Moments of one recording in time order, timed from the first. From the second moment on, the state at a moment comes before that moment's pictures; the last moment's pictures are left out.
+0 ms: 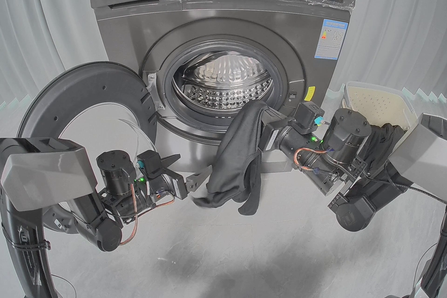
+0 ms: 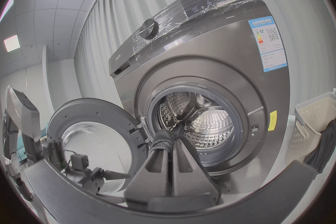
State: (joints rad) left arm -0.40 2.20 -0.59 -1.55 -0.28 -0.15; right arm 0.65 2.08 -0.87 -1.43 -0.10 0.13
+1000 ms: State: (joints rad) left arm -0.45 2.32 -0.60 -1.55 -0.28 -0.07; right arm 0.67 2.10 -1.08 -1.27 -0.14 0.13
